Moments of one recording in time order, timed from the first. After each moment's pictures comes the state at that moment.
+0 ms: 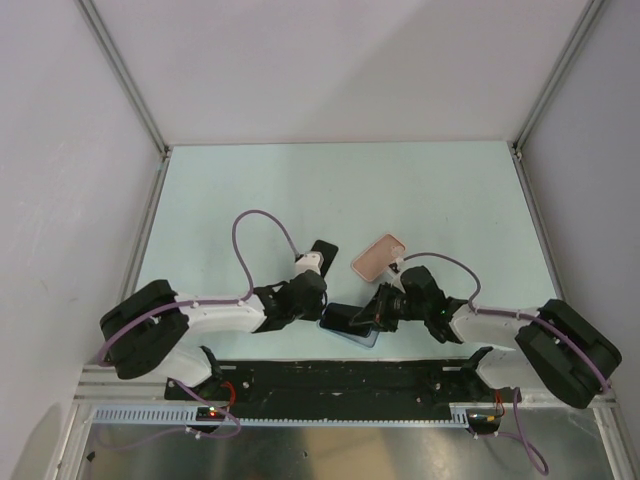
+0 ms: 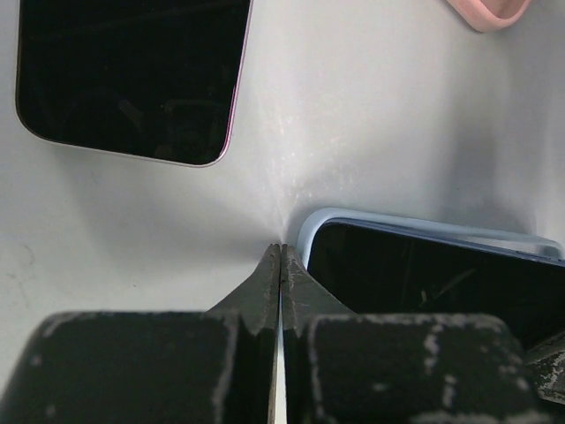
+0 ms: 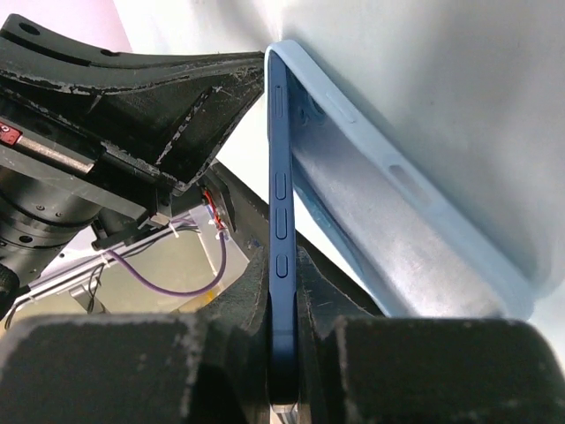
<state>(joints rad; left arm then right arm) -1.01 1.43 0.57 -0.01 -0.26 -0.78 0.73 1.25 0.28 0.34 -0.48 1.23</state>
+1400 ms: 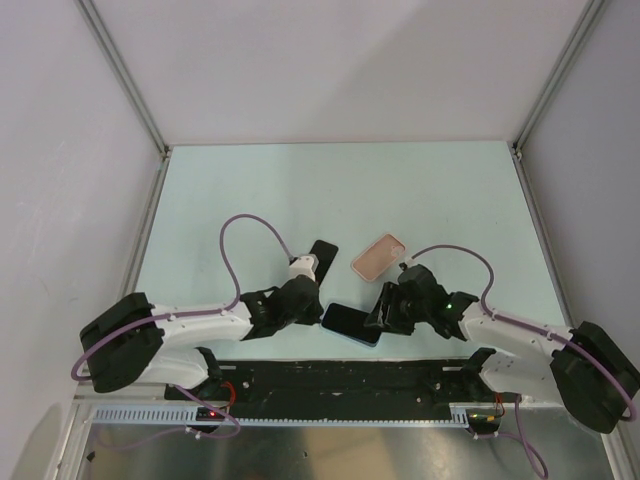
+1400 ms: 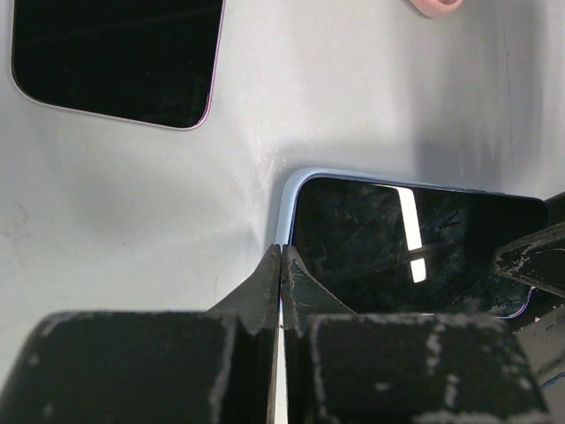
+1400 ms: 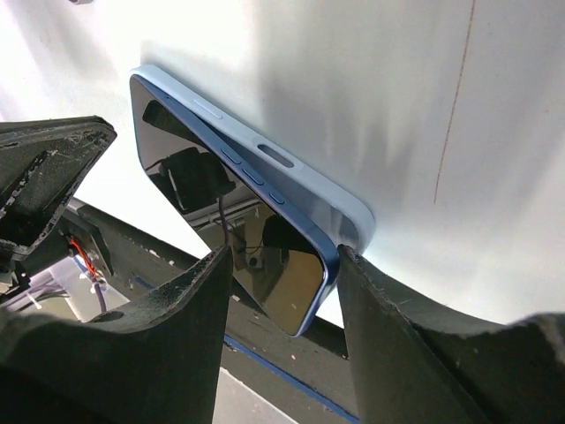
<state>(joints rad) -1.03 1.30 0.52 -0.04 -0.26 -0.81 0.76 1.10 0.40 -0.18 -0.20 1.02</state>
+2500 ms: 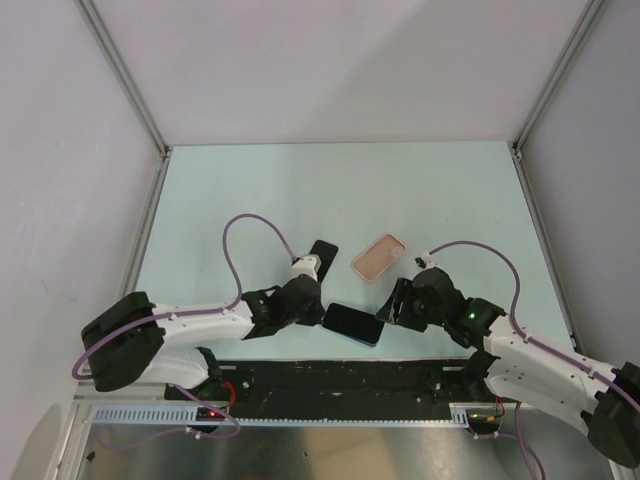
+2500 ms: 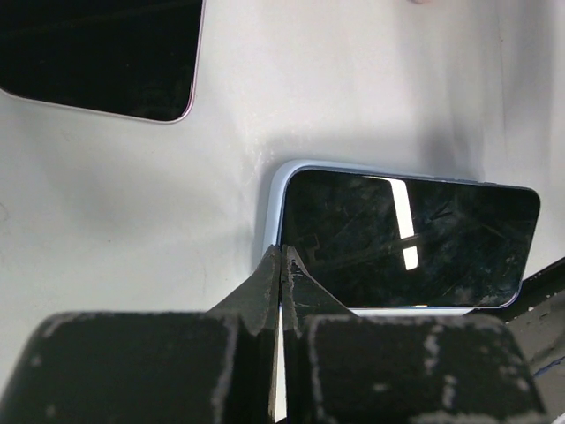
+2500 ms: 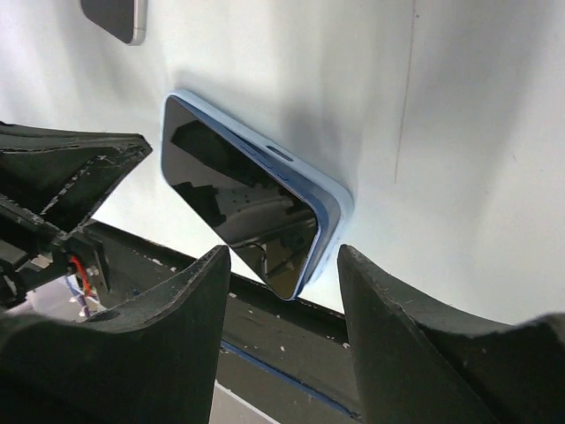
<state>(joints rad) -1.04 1.31 0.53 -0.05 -0.23 -0.81 0.79 0.84 0.44 -0.41 -0.02 0.97</state>
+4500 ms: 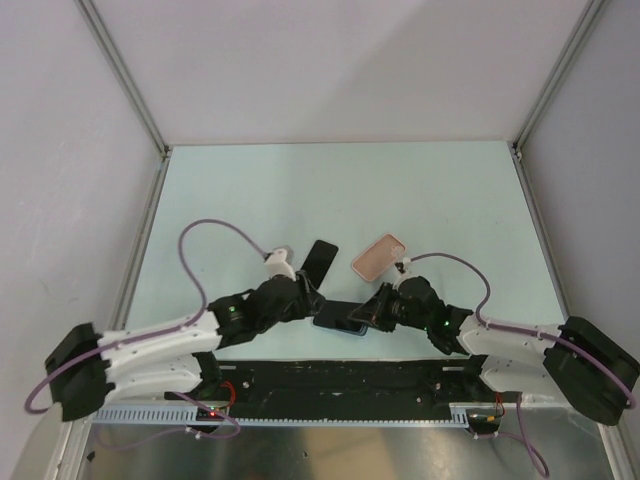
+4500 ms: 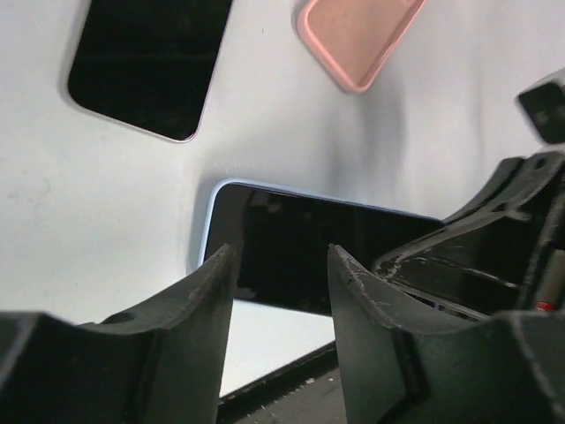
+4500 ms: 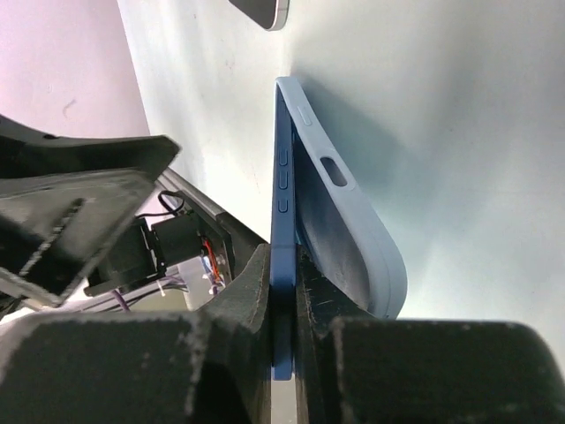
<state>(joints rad) -1.04 1.09 0.53 -0.14 -0.31 -0.94 0.87 1.13 0.26 0.35 -0.17 1.28</state>
